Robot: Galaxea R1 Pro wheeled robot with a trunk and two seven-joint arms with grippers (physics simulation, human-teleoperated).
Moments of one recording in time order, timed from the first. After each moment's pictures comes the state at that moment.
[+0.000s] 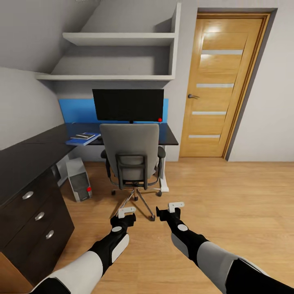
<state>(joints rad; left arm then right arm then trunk) -0.72 -0.17 -0.44 -0.36 0.45 -0.07 0.37 -0.82 0.11 0.90 -0.22 -0.78 -0.30 -0.14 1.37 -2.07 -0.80</state>
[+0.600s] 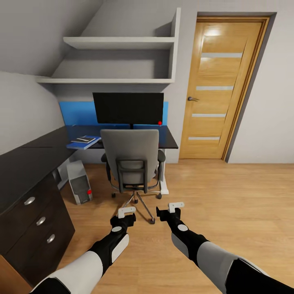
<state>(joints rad) -0.72 -0.17 -0.44 -0.36 0.45 -0.07 0.37 -0.82 0.11 0.90 -0.22 -0.78 -0.30 -0.14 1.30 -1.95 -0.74</state>
